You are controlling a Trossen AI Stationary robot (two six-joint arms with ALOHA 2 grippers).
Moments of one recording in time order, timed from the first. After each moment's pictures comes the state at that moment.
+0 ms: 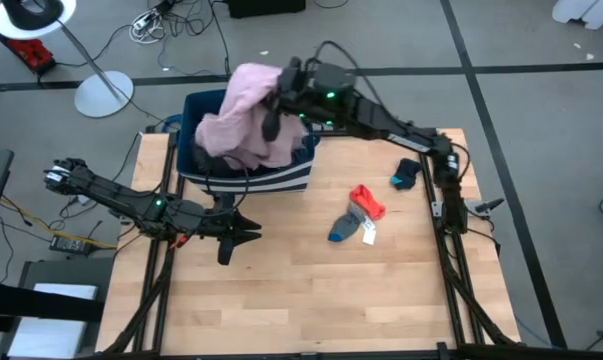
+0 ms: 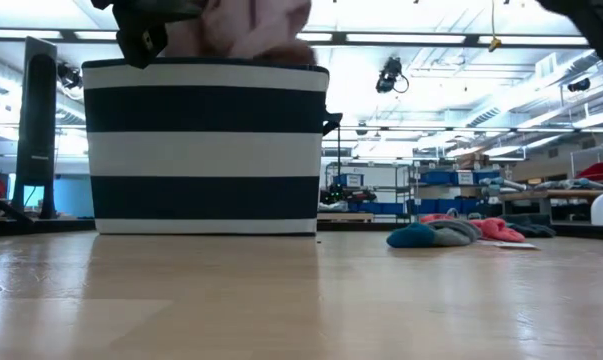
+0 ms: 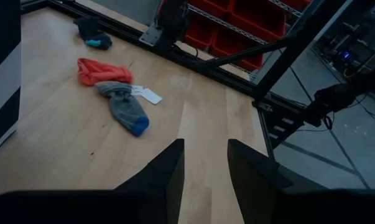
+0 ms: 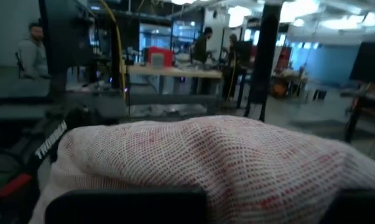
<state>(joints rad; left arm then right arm) -0.34 0.91 0.65 -0.04 -0.29 -0.55 -0.24 2.00 2.32 -0.21 0.09 -0.10</state>
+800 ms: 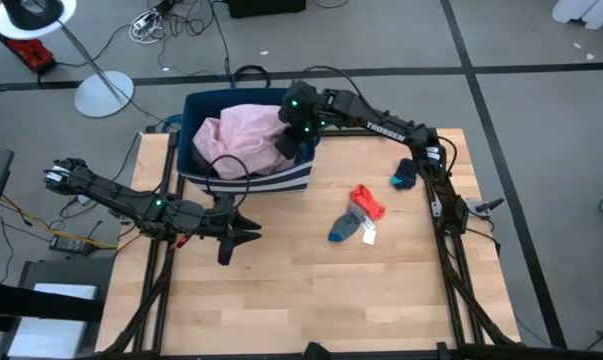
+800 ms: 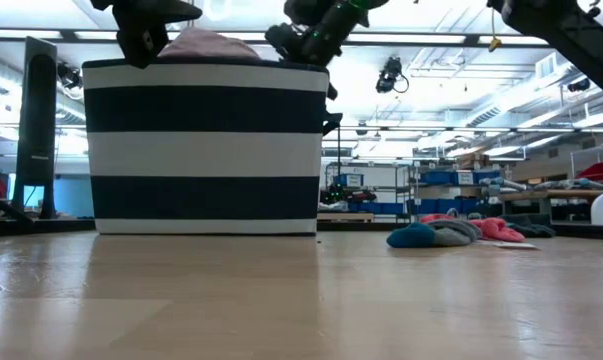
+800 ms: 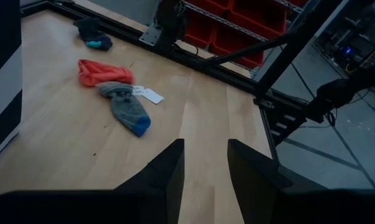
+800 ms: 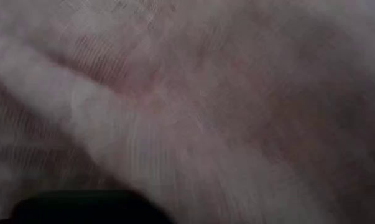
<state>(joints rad) -0.34 0.91 0.65 -0.05 -0.28 -0.53 -0.39 2.14 2.30 -1.01 -0.08 0.21</state>
